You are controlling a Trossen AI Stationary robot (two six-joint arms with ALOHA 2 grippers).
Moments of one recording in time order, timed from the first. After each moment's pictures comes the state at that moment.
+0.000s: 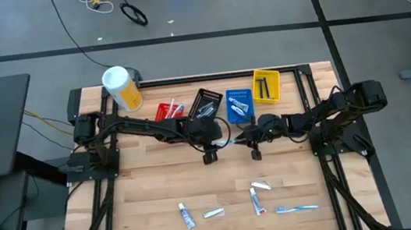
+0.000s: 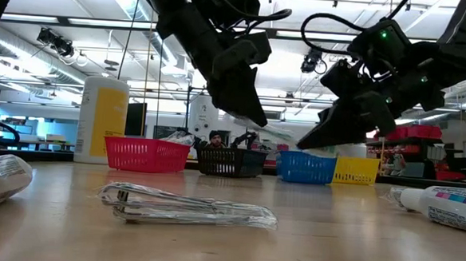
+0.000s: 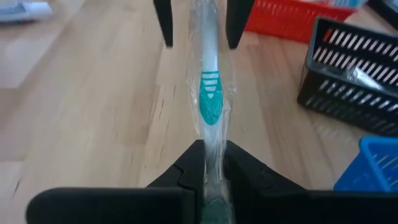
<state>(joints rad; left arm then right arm) 0.03 1.83 1.21 -0.19 -0.03 -0.06 -0.06 1.50 0.38 0.60 -0.04 -0.10</state>
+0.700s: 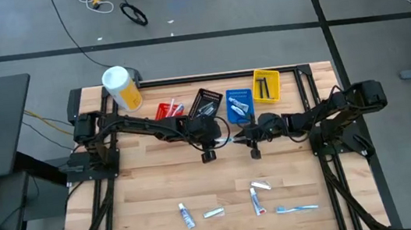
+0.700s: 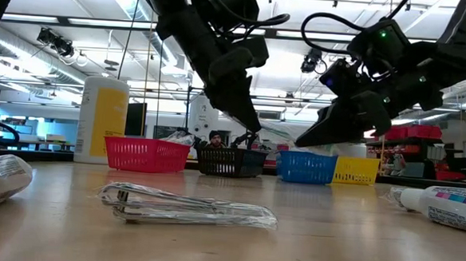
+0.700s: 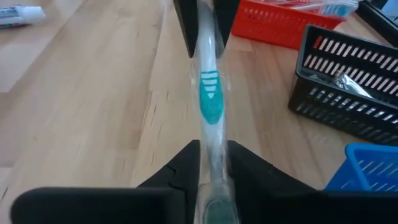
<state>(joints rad) 0.05 1.83 1.21 -0.21 -0.06 -0.03 -0.07 1.50 0.38 0.61 -0.03 -0.11</state>
